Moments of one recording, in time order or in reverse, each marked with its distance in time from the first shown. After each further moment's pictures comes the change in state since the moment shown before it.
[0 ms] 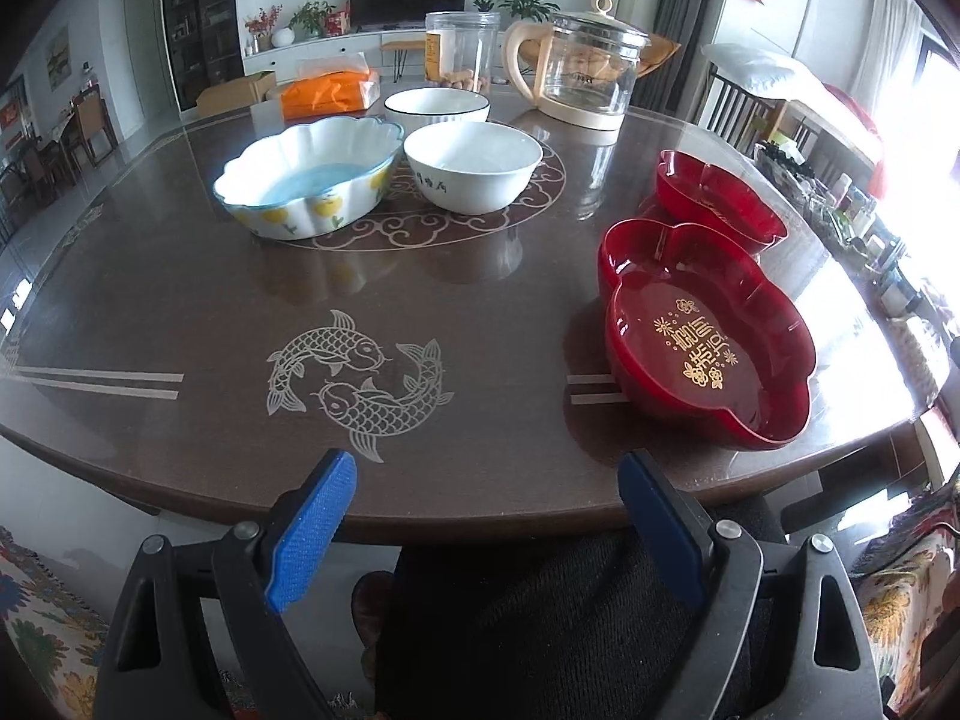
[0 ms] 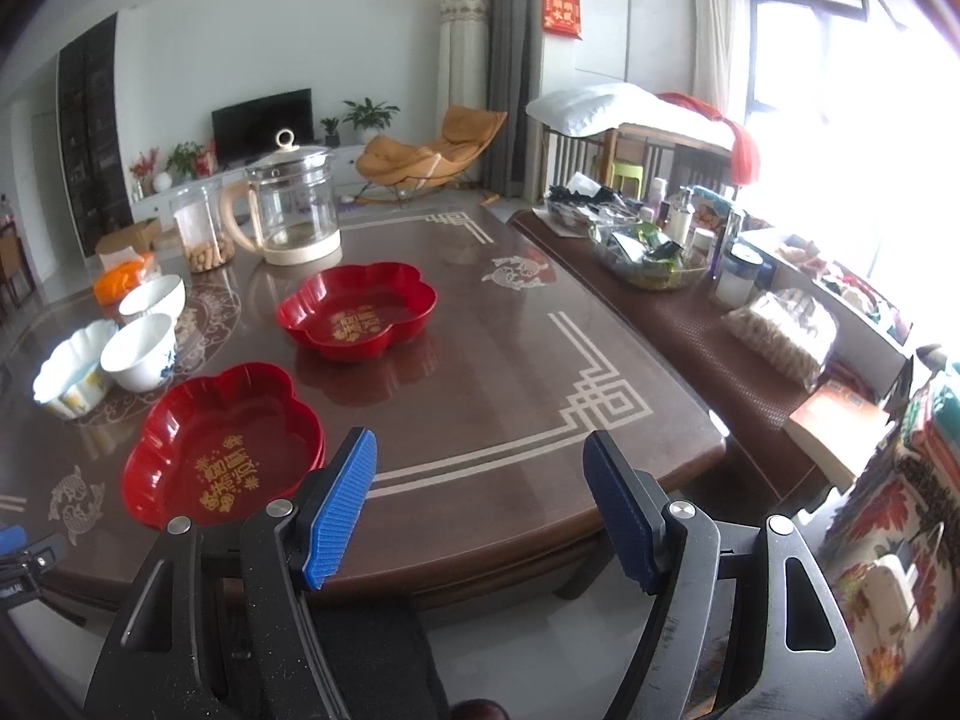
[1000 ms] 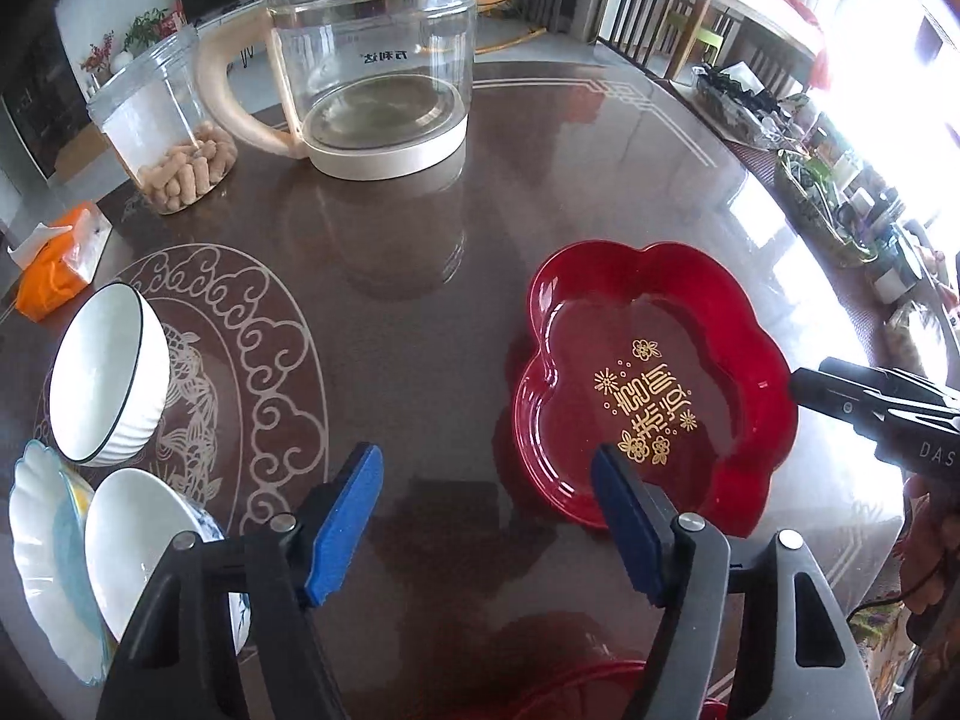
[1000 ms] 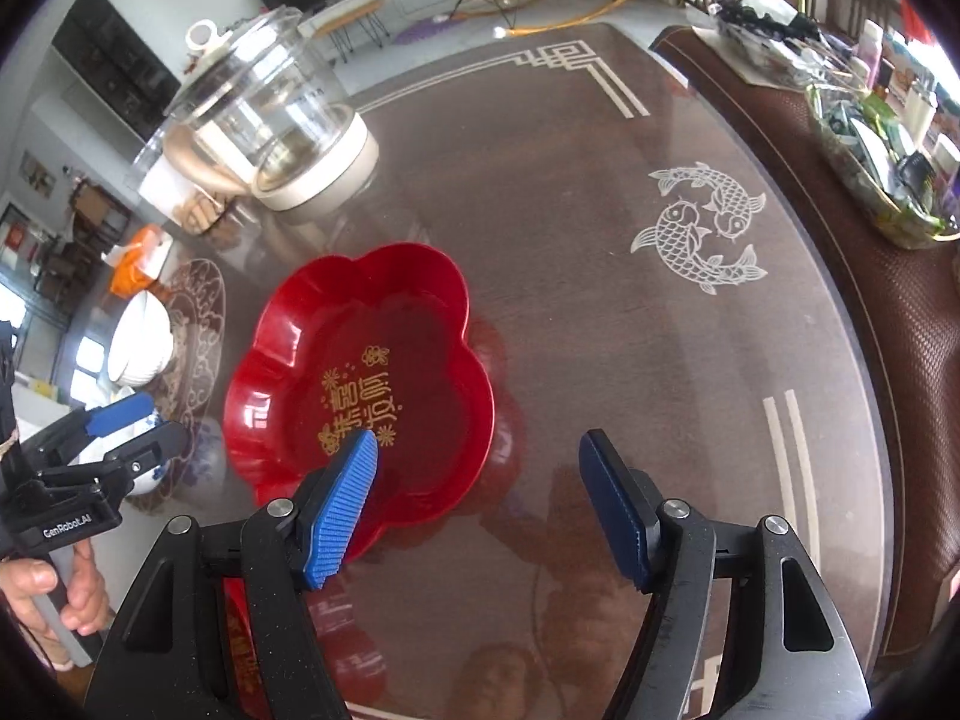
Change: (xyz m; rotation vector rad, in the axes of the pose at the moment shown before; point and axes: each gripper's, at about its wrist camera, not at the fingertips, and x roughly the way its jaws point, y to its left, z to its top) left arm 0.187 -0.160 0.257 0.245 0.222 -0.115; right arm 0.307 -0.001 0.132 -0.017 0.595 0.322
